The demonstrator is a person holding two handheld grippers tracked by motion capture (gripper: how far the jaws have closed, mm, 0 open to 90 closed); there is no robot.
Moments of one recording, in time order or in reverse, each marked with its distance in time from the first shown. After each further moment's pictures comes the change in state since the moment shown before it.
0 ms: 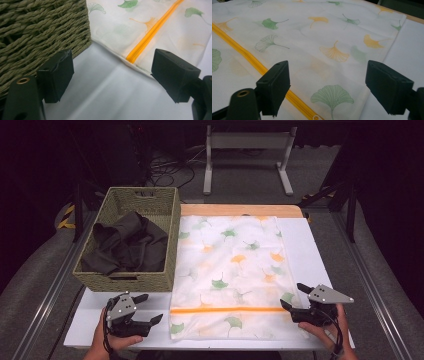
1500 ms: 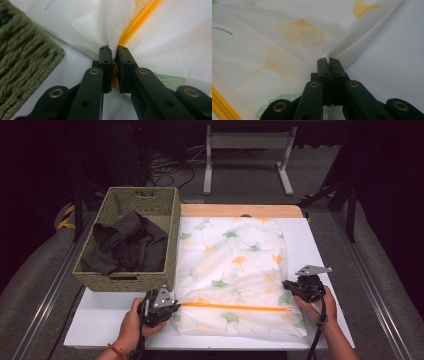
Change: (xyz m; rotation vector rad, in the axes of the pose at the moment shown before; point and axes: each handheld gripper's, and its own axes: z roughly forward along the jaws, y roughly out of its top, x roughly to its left) left arm -0.020 0.036 0.066 0.268 0.019 0.129; right arm -0.044 0.009 0.061 0.263 -0.015 0.135
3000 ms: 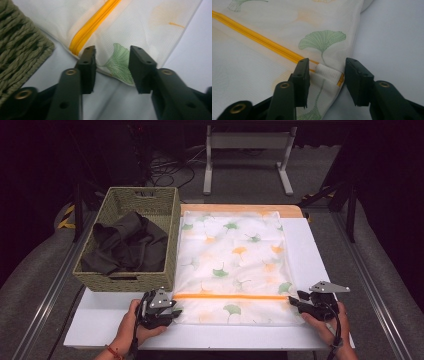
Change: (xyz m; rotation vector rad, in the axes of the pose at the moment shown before) left arm -0.001 -0.006 -0.006 0.012 -0.069 -0.015; right arm 0.010 -0.043 -0.035 -0.047 -0.022 0.068
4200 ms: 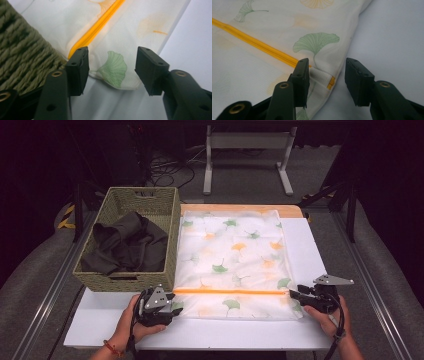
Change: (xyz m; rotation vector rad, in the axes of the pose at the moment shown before) left arm 0.005 0.001 -0.004 -0.129 0.013 0.073; right arm -0.023 0.008 0.010 -0.036 0.074 0.048
